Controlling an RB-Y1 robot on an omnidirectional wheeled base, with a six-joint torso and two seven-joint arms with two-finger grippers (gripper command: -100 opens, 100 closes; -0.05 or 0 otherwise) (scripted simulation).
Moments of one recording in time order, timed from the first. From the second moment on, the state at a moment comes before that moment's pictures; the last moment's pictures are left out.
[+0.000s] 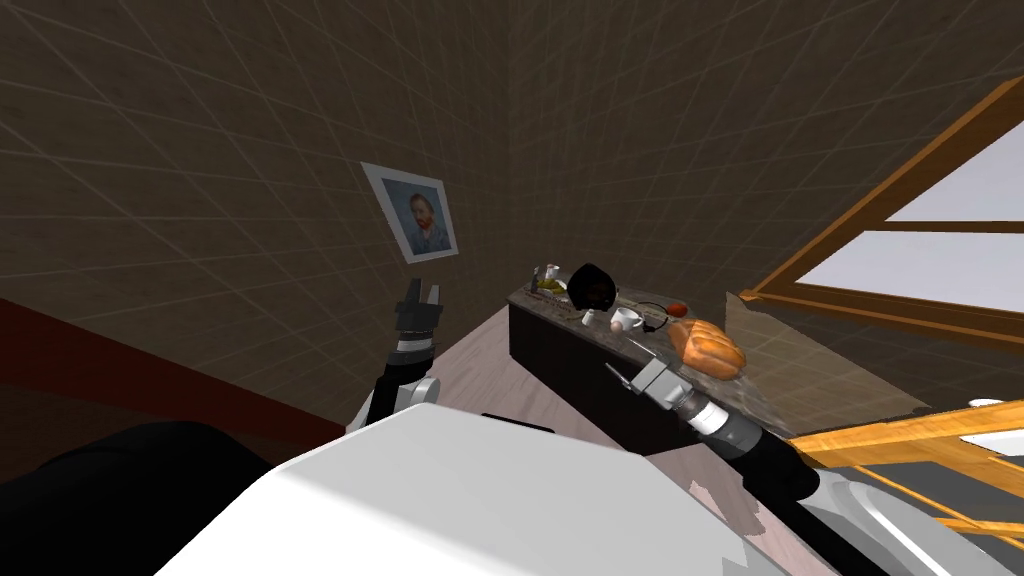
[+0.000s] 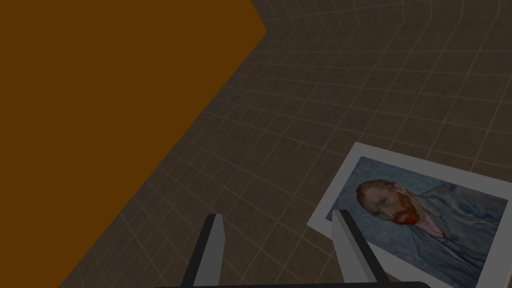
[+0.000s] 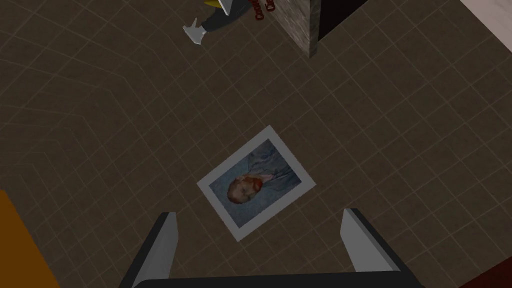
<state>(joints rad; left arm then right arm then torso) 0.52 0.01 0.01 -2.34 0.01 -0.53 0.07 0.61 -0.68 -0.31 -2.05 0.85 -0.71 0.84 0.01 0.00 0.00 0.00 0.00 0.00</state>
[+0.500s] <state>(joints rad) 0.52 0.01 0.01 -2.34 0.01 -0.53 0.07 0.63 -0.78 -0.34 -1.96 0.95 -0.72 0.97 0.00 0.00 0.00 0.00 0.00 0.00</state>
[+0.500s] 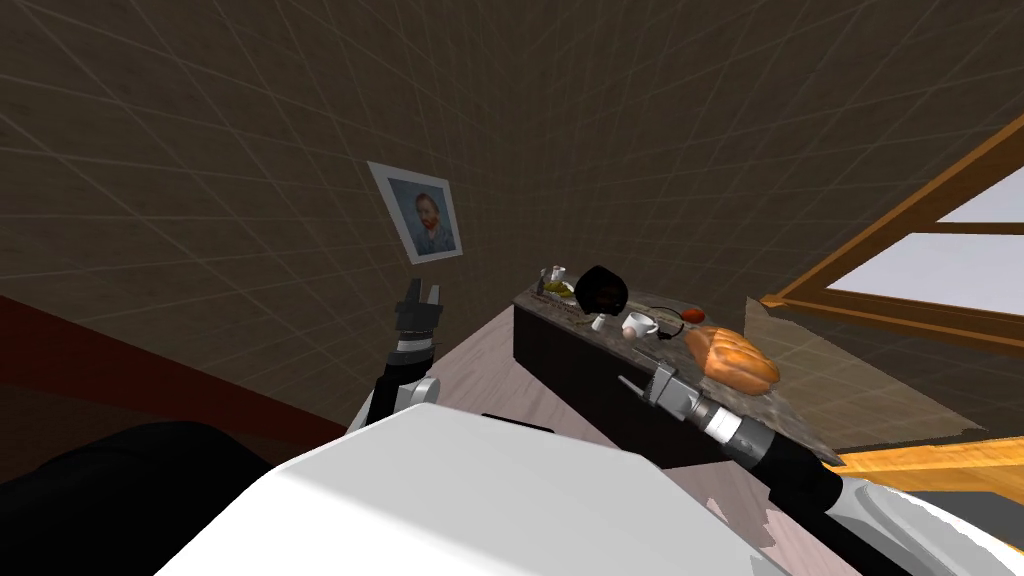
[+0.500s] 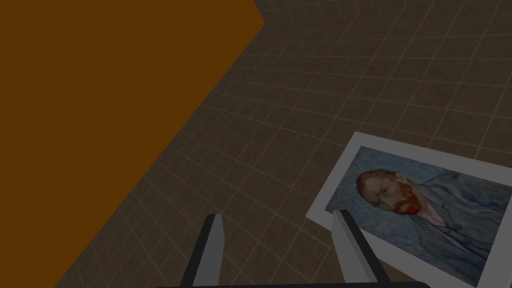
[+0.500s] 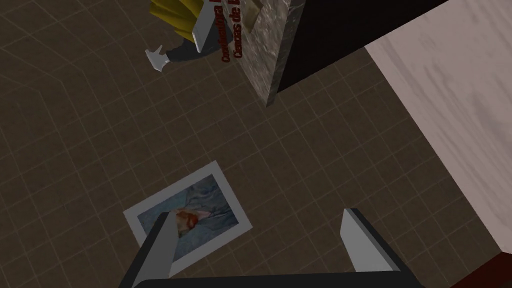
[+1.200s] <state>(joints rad) 0.52 0.01 0.01 -2.34 0.01 -0.53 0.07 0.68 -0.91 -0.36 -1.80 1.09 -0.72 1.16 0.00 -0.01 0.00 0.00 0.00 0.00</state>
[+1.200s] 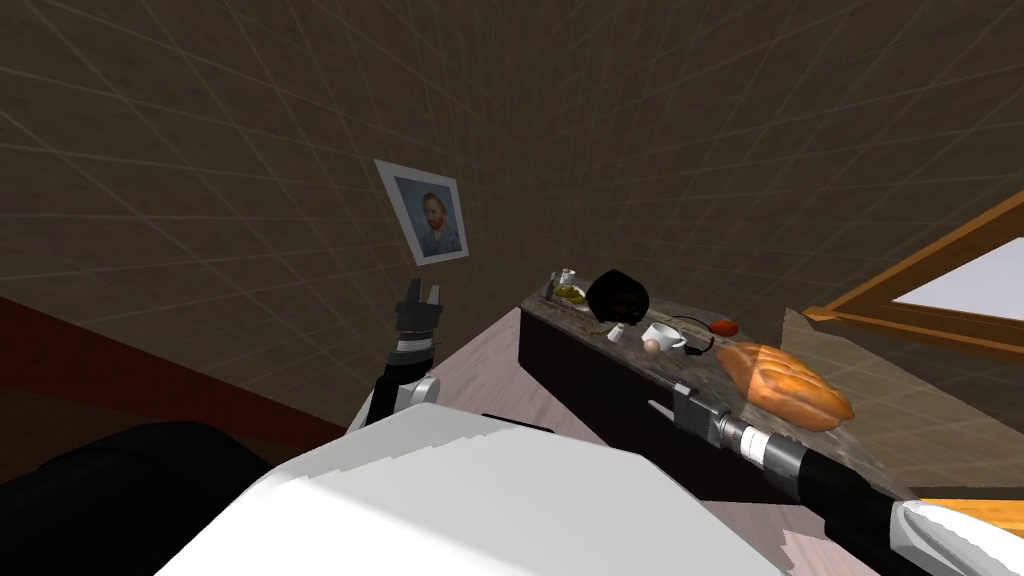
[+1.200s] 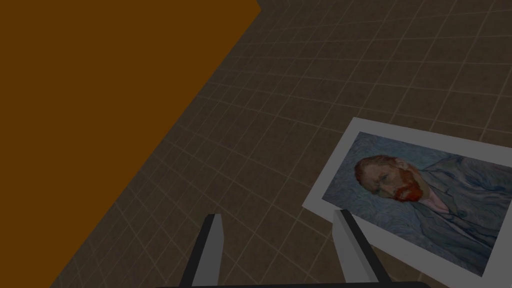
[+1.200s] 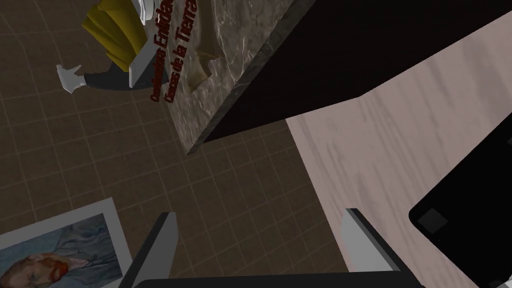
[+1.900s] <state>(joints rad) 0.52 0.01 0.01 -2.34 0.01 -0.53 0.07 0.71 -1.05 -0.35 -1.62 1.21 -0.71 1.34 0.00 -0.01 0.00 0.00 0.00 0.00</state>
